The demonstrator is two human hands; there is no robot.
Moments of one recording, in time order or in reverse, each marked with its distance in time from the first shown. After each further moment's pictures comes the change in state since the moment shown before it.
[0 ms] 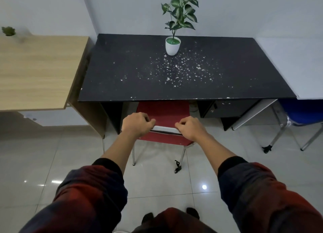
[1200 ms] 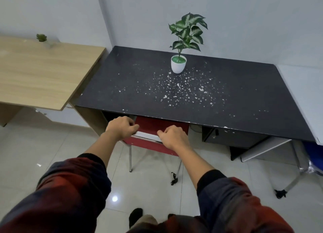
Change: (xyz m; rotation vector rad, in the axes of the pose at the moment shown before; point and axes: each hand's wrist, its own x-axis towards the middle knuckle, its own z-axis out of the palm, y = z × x) left_hand 0.047 0.049 -0.006 -0.016 -0.019 -0.219; right_hand 0.072 0.020 -0.044 -0.048 -0.063 -0.141
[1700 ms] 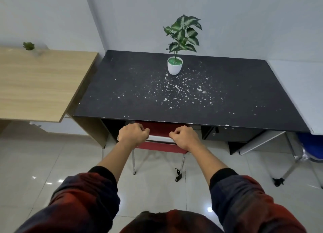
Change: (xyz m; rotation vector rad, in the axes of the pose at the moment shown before) left_hand 0.011 0.016 0.003 0.044 0.023 0.010; right_hand 0.015 0.008 -0.012 0.030 0.022 0.001
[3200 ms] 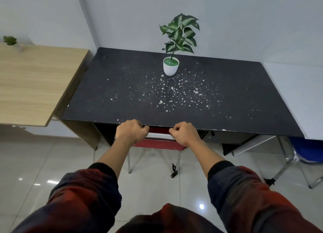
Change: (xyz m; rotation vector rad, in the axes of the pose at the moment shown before) left_hand 0.041 0.013 -0.005 0.023 -0.017 0.030; right_hand 0.038 -0.002 -0.020 -0.012 -0.009 0.015
